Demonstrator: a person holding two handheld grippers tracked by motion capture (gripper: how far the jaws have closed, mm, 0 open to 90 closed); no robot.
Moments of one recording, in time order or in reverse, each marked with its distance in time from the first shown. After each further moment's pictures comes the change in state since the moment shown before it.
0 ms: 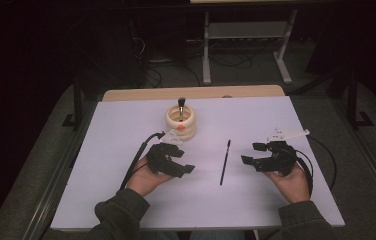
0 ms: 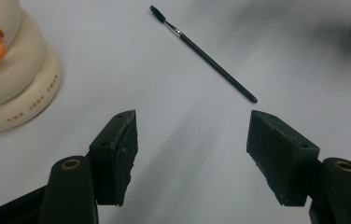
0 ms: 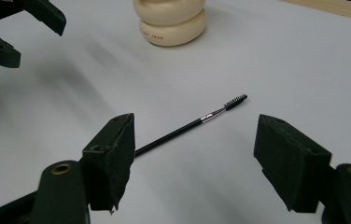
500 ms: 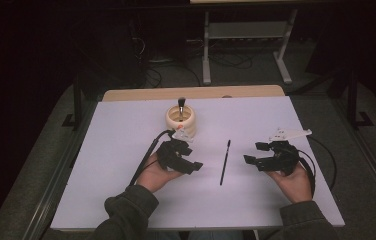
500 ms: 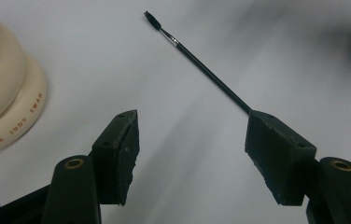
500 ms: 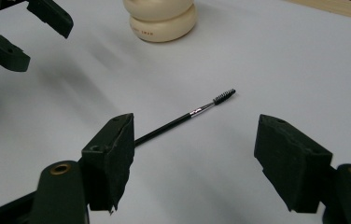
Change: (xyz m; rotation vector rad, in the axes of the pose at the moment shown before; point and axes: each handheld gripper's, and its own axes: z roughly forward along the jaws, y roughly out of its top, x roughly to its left) left arm -0.002 0.019 0.019 0.035 0.000 0.008; right arm -0.005 -0.002 -0.003 0.007 -0.025 0.008
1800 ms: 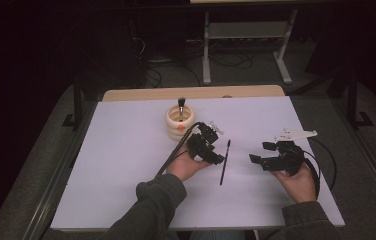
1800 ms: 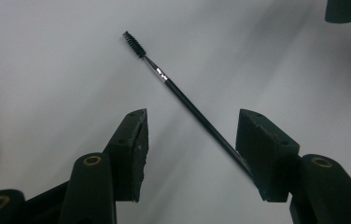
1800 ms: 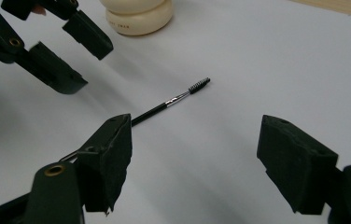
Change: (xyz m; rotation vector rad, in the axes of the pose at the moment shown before) left arm -0.012 0.055 0.067 0.130 0.002 -0.013; right arm -0.011 -0.008 -0.006 0.006 -0.058 0.025
